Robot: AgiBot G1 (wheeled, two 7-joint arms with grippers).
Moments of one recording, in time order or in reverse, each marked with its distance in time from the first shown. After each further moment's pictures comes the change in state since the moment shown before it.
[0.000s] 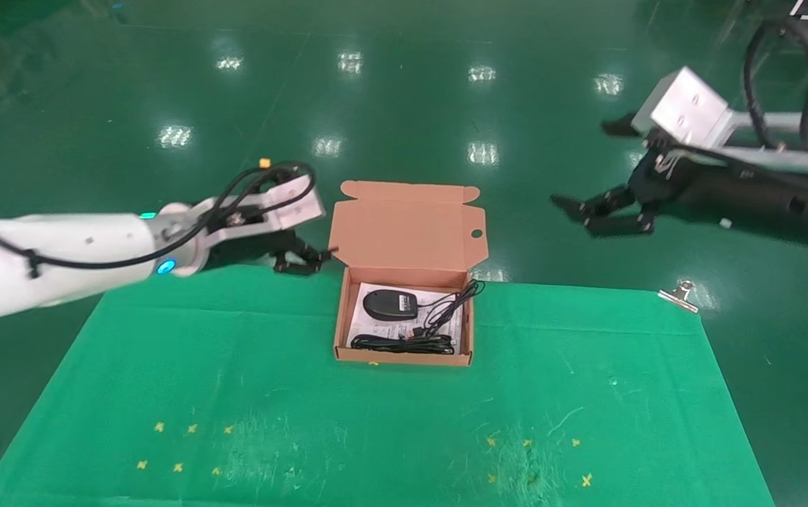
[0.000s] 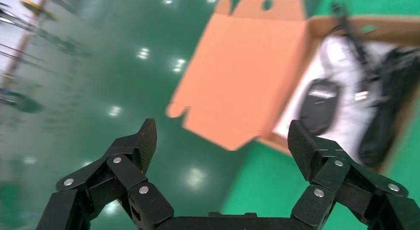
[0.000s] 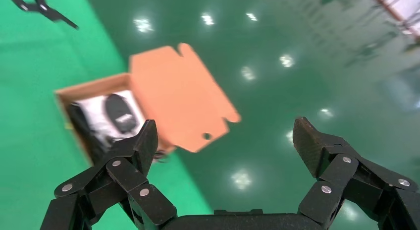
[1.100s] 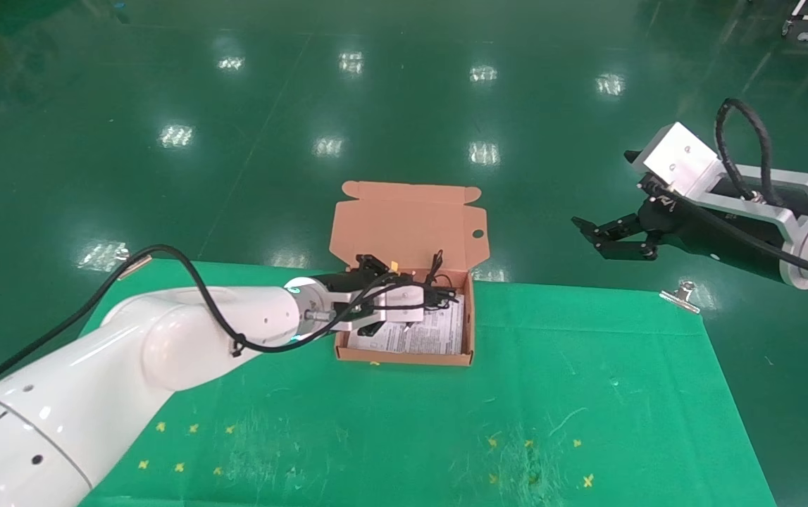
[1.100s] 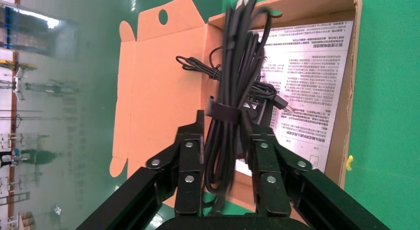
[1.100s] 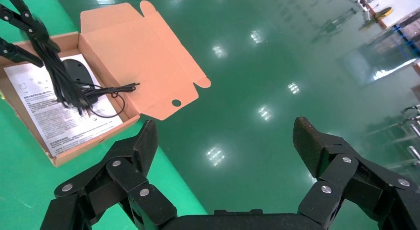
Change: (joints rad) left arm 0.034 0.285 0.213 0.196 0.260 -0.191 0.094; right arm 0.009 0.016 -0.250 0.020 -0.197 0.301 0.177
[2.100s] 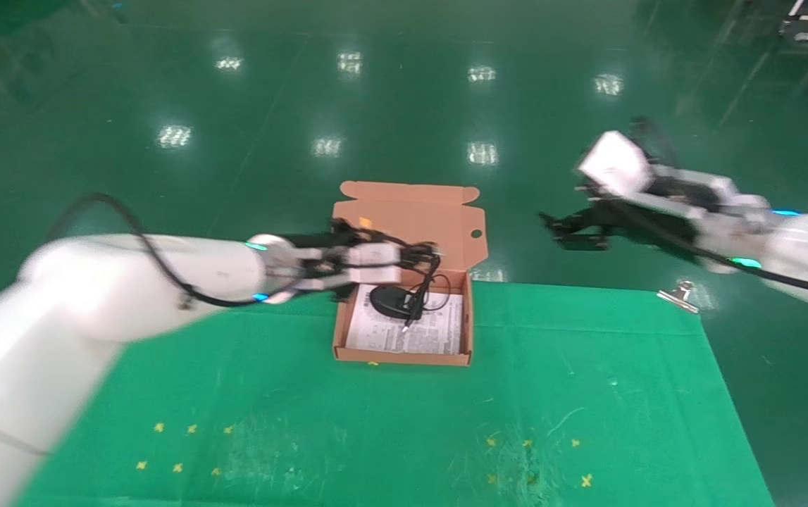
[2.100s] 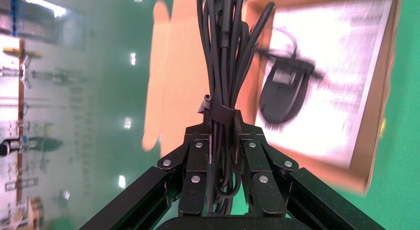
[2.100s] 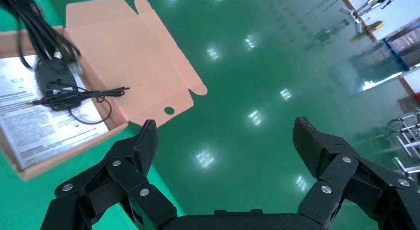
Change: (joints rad) left arm -0.017 -0.039 -0.215 -0.120 0.190 0.220 -0.050; right arm -0.041 -0.183 -0.004 -0.185 0.018 0.055 -0.149
